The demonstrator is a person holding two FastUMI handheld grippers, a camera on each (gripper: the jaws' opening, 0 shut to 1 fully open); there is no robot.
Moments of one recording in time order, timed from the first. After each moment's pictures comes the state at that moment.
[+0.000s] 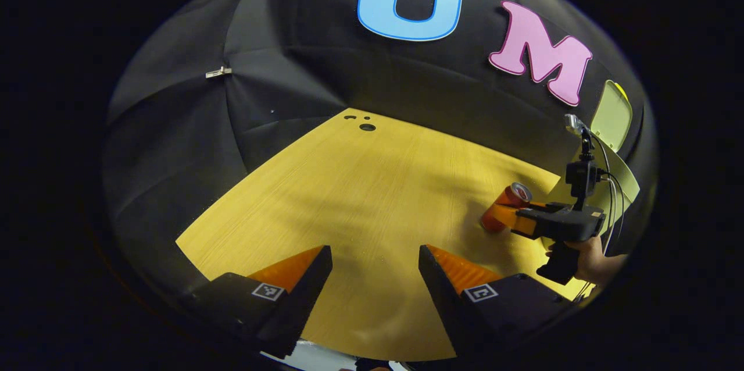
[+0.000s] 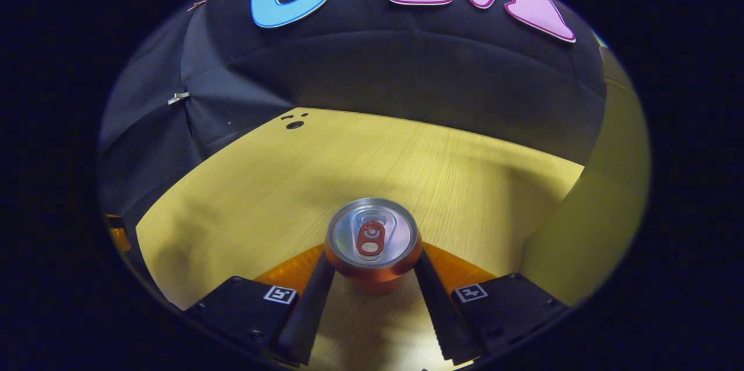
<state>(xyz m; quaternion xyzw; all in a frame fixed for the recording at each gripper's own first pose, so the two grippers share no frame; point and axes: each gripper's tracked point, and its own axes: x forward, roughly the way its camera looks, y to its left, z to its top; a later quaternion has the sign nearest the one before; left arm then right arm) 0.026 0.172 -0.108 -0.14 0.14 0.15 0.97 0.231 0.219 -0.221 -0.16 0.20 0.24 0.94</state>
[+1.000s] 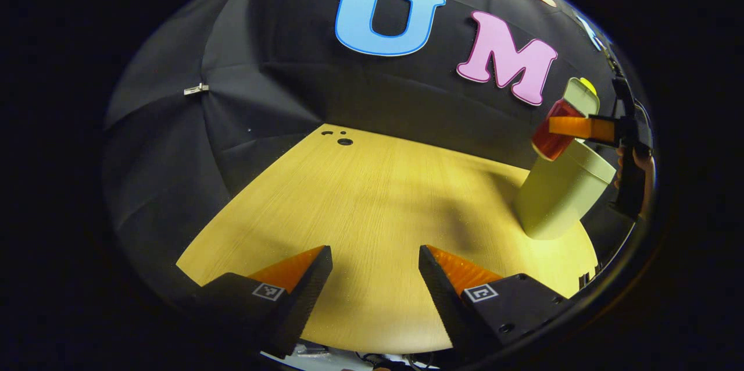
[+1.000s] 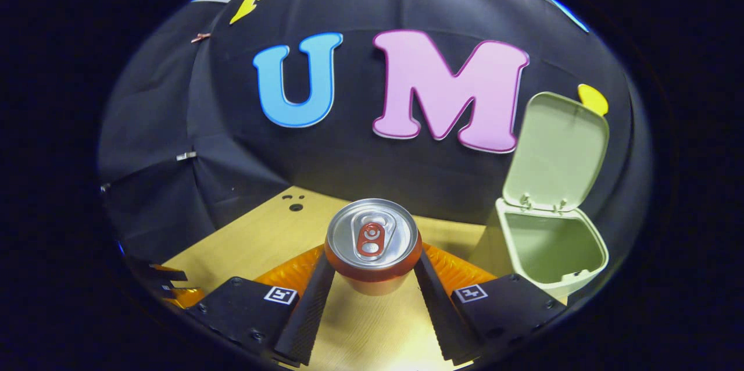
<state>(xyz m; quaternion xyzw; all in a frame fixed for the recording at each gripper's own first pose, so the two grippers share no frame) -0.003 0.186 -0.099 -0.11 0.09 0.06 0.99 0.111 0.201 0.018 -0.14 0.03 0.19 0.97</state>
